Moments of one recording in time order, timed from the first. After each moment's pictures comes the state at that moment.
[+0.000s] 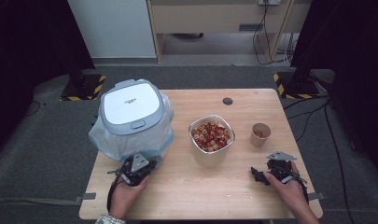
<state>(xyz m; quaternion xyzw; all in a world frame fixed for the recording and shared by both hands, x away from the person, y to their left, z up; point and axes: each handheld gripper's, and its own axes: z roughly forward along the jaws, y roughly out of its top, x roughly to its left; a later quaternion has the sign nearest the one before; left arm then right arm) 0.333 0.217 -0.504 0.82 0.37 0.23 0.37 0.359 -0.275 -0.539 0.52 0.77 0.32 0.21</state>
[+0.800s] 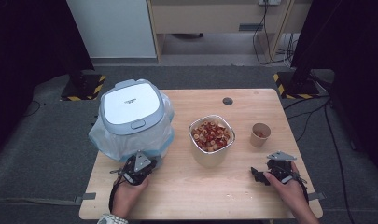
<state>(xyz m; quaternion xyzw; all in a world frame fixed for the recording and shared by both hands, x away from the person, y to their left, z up) 0.336 0.214 -0.508 0.82 0.37 0.24 0.36 0.359 -0.275 -0.539 0.52 0.77 0.32 0.21</state>
